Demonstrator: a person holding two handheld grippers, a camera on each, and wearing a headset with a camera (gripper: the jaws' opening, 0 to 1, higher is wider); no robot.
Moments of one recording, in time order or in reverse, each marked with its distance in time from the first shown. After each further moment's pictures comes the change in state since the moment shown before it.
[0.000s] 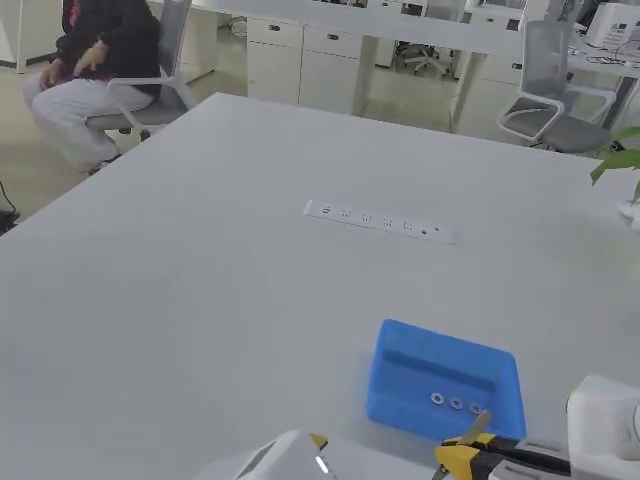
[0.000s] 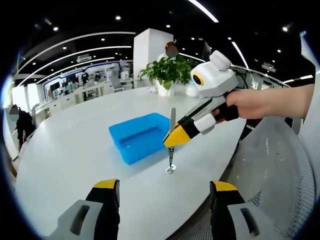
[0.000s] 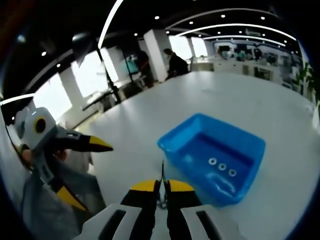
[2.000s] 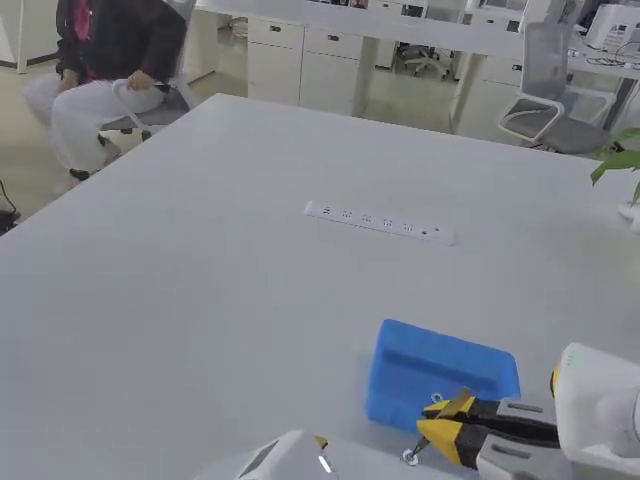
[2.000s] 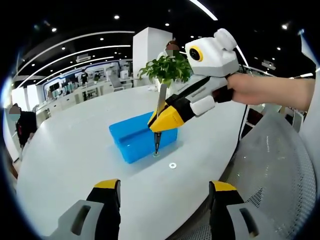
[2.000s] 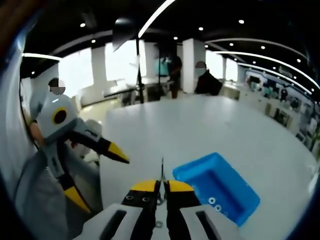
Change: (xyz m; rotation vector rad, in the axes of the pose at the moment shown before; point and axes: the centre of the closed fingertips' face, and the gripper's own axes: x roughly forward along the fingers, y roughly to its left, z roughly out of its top) left arm 0.000 0.001 -0.002 0.011 0.013 0.005; right arm -0.005 0.031 0.051 -0.359 -0.049 0.075
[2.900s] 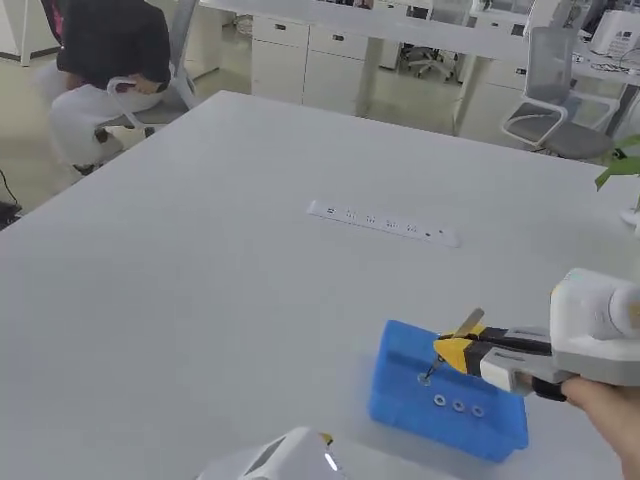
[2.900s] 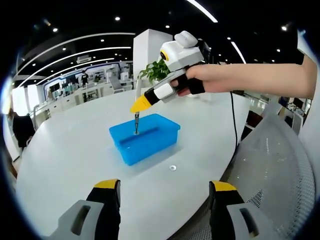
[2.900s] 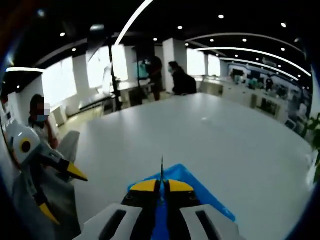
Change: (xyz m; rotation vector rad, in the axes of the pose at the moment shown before) left arm -0.001 0.000 0.004 -0.006 -0.021 -0.002; right arm 0.021 -0.086 0.013 0.119 0.004 -0.107
